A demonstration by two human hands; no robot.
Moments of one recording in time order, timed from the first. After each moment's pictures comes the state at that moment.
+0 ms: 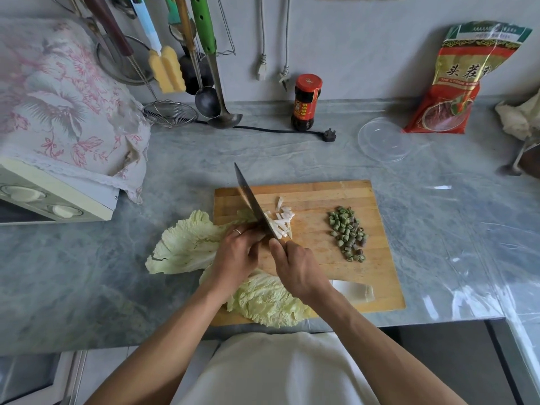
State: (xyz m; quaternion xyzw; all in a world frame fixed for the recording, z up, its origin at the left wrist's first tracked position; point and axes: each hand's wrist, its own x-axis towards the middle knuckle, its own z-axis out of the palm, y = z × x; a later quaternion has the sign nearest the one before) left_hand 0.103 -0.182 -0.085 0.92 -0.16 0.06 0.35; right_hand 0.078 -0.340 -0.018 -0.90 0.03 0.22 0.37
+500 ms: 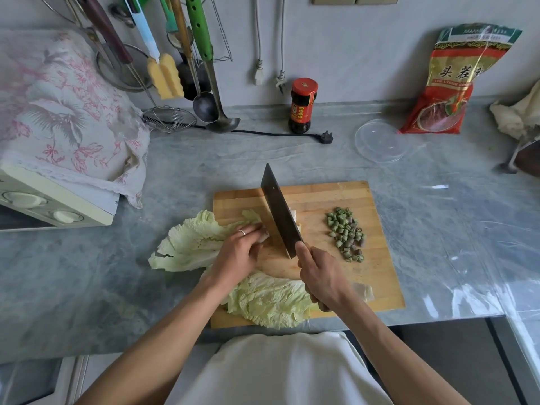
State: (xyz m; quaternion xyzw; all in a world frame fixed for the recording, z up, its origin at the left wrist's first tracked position) left_hand 0.111 -0.179 -0.093 0.91 -0.19 0.04 0.36; right_hand 0.066 -0.377 -0.013 -0.86 0.11 0.20 0.46
